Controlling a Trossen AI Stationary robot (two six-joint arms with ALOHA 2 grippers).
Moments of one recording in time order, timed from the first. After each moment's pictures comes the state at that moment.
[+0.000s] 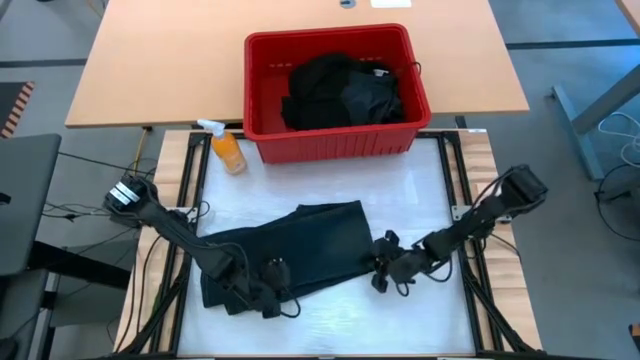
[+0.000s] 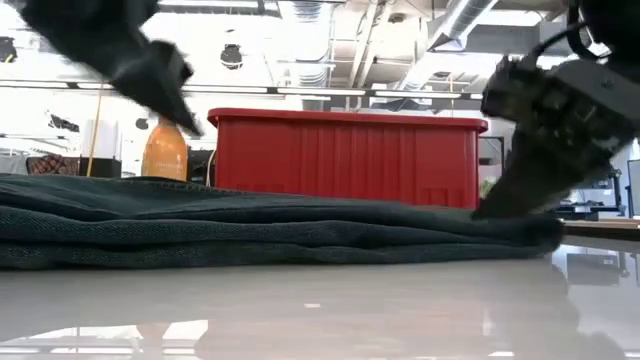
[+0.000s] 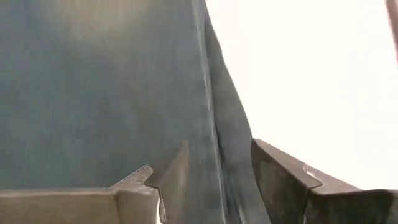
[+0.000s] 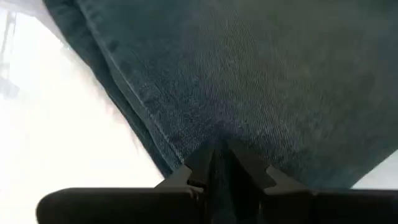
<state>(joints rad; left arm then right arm) -0.59 1.60 0.96 -0.22 -0.47 -0.56 0.53 1.57 0.54 0.23 0.49 0.83</state>
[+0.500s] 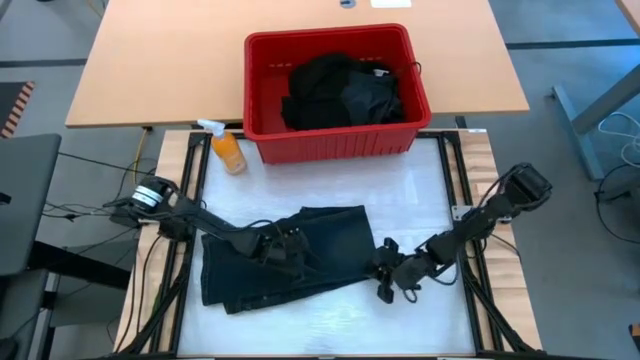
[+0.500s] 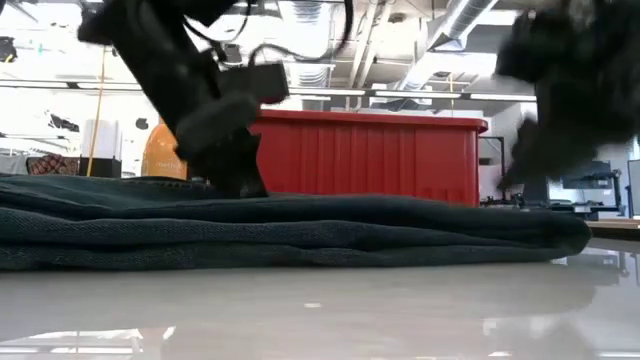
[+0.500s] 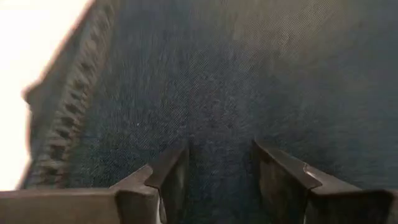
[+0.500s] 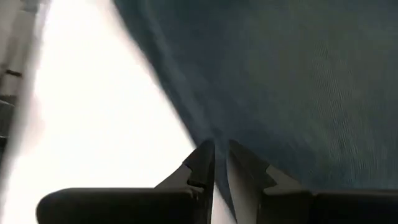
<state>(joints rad) -0.32 1.78 0.96 -0.19 -0.45 -0.54 0.58 1.48 0.59 0.17 0.42 0.75</state>
